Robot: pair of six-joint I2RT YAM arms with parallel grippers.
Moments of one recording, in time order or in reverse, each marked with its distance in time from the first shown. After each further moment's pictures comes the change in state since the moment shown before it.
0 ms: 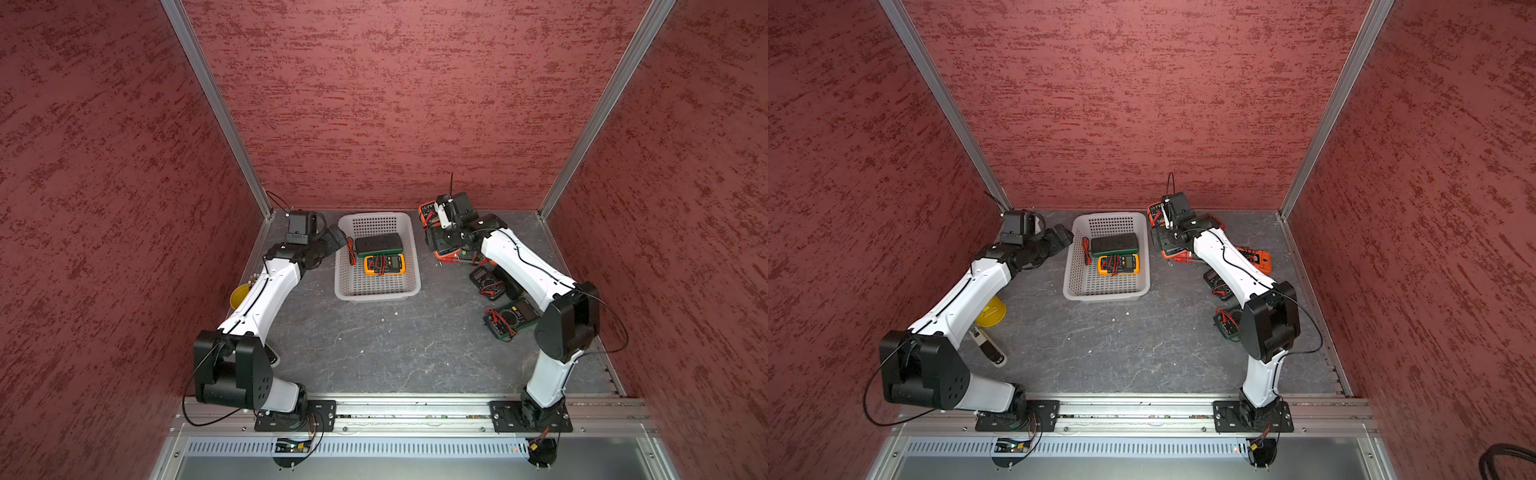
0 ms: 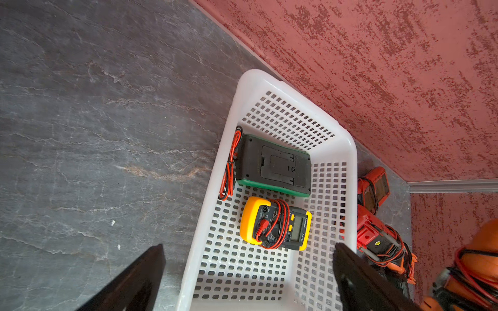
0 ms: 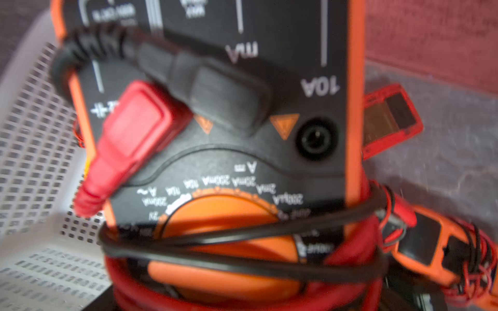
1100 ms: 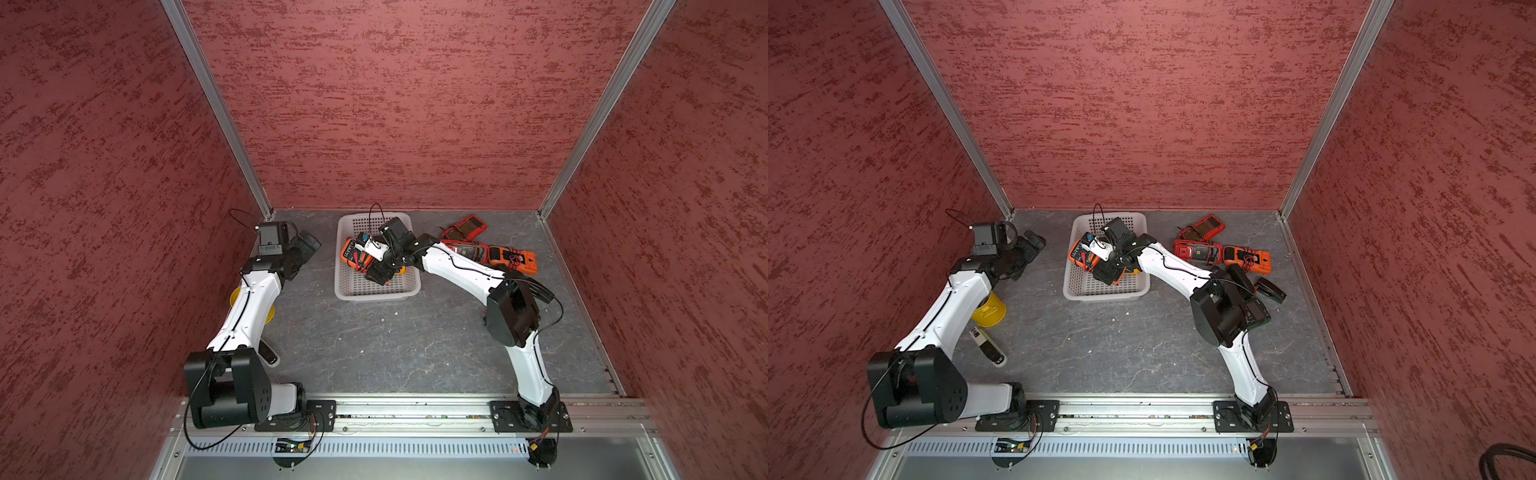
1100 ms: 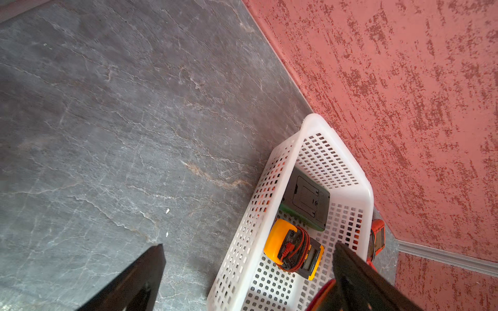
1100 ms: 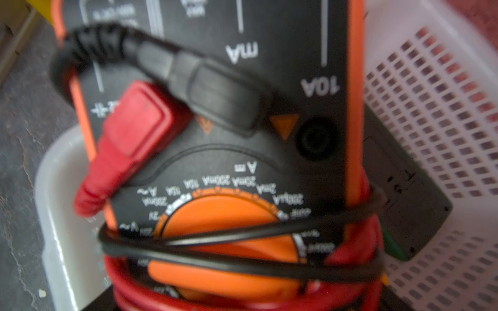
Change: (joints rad) left arm 0.203 -0.098 -0.116 0.005 0.043 -0.114; right arm 0.265 0.327 0.134 0.127 -0.291 -0.461
